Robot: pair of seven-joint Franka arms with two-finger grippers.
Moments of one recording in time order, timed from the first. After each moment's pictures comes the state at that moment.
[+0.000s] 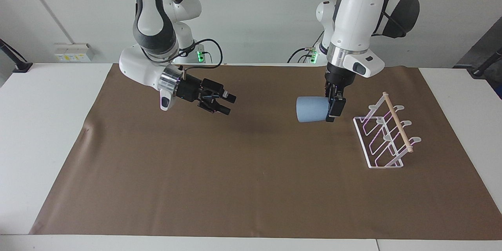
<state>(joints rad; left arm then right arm) -0.07 0.11 -0.35 -1.67 0.37 1.98 -1.84 0.19 0.09 -0.07 -1.95 1.16 2.17 -0.25</state>
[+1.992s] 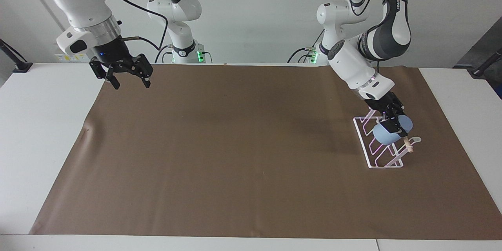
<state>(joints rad) 0.08 0.08 -0.34 -2.06 1.28 2.17 -2.09 0.03 0.02 -0.09 -1.49 0.08 1.56 0.03</state>
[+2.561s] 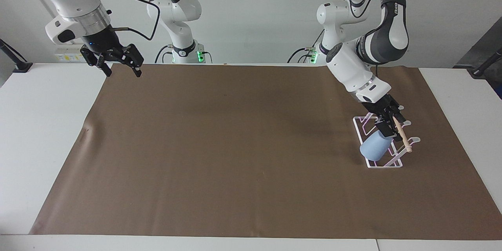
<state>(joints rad) 0.08 0.08 -0.36 -2.04 1.28 2.17 -2.06 0.03 0.01 -0.08 -1.52 0.00 1.54 0.03</state>
